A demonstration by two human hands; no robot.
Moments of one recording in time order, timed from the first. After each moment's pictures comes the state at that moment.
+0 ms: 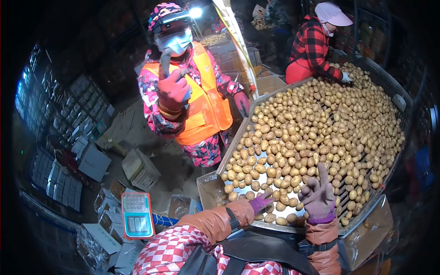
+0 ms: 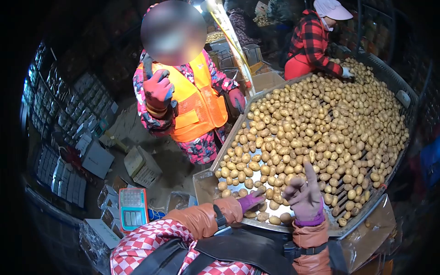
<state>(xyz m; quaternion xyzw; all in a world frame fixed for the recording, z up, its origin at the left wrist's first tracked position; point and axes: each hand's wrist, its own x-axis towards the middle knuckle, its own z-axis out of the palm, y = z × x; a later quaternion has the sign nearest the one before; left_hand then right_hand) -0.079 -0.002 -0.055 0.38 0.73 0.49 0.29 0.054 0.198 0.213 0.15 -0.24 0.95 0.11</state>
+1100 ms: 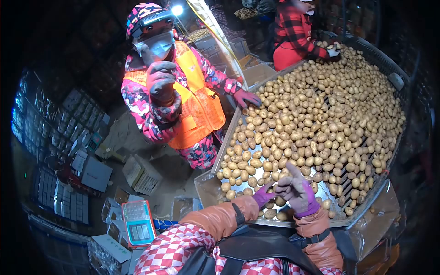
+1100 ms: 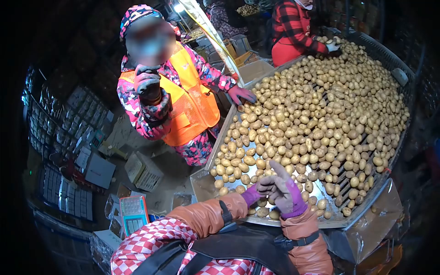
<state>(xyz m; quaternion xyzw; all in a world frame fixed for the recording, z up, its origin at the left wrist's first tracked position) -0.084 0.035 -0.061 0.23 0.73 0.51 0.38 0.031 0.186 0.171 -0.03 -0.38 0.92 0.04</state>
